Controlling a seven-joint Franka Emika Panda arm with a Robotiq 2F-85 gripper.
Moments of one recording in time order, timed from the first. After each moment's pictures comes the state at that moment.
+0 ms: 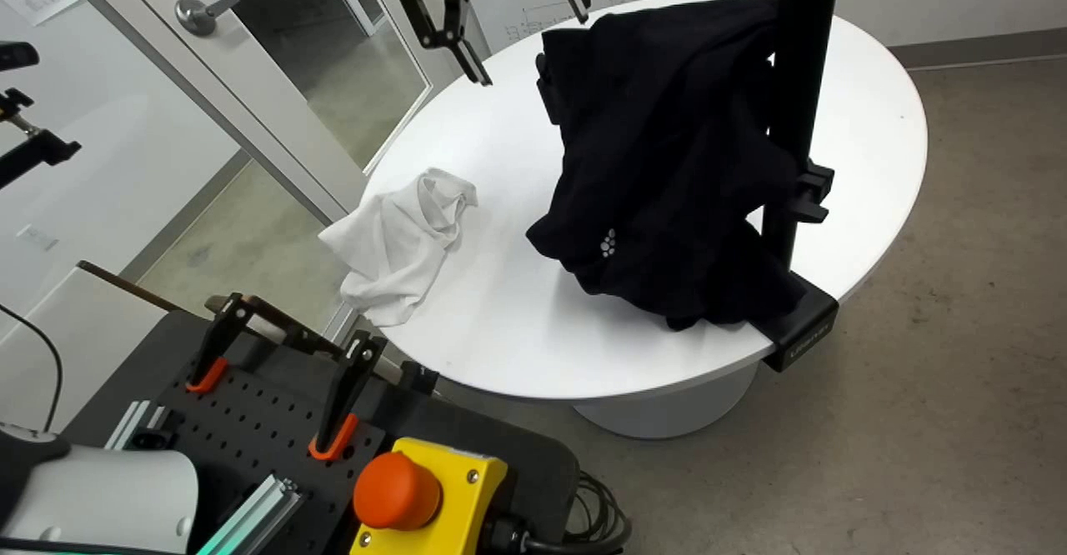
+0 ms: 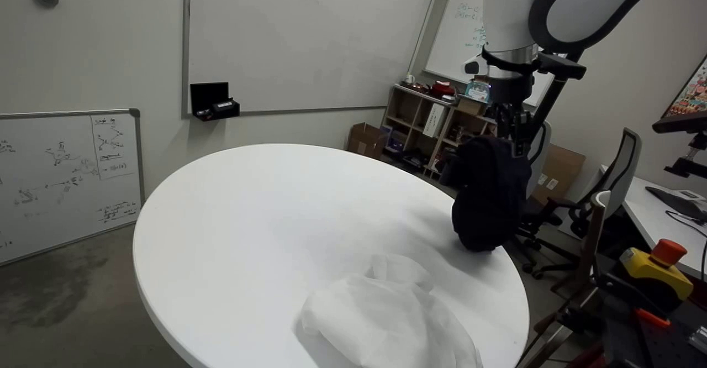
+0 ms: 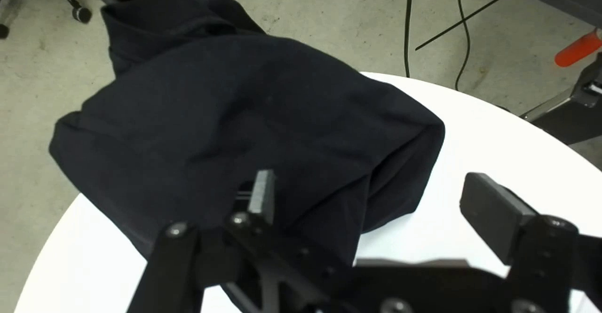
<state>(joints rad) -0.18 0.23 -0.12 -2.21 -0.61 2.16 -0.46</state>
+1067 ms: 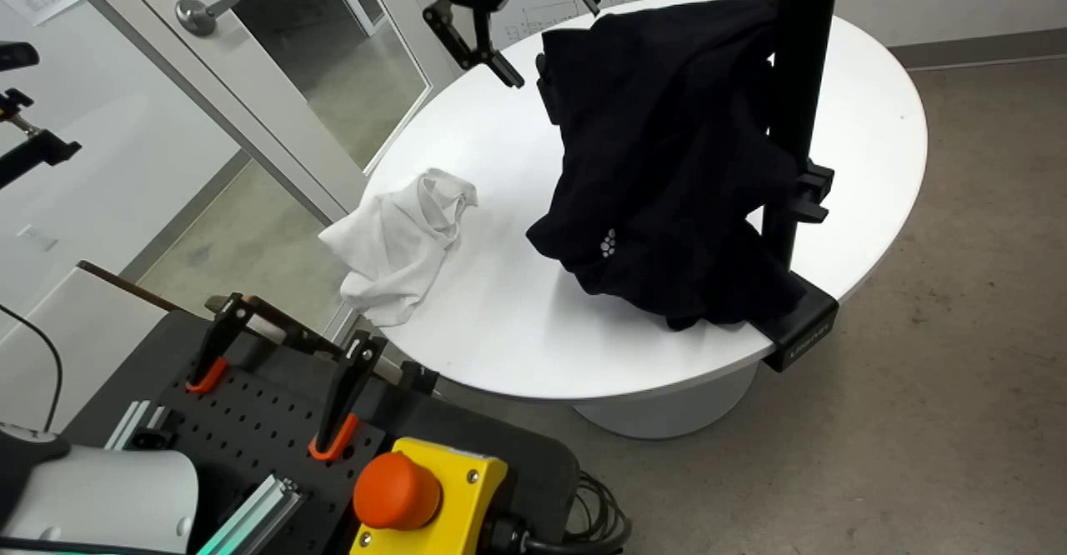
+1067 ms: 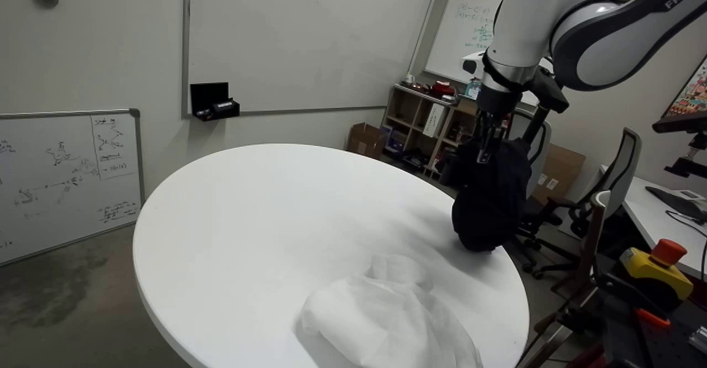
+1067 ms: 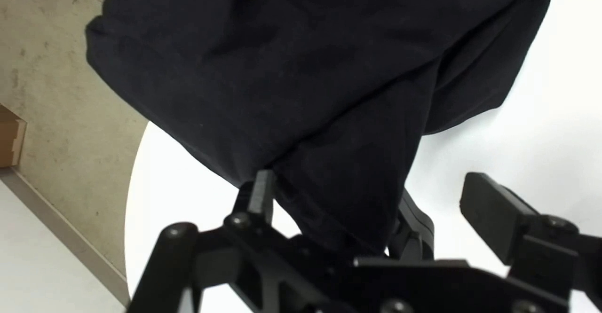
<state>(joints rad) -0.18 0.24 -0.16 -2.32 -0.83 2.59 -0.15</state>
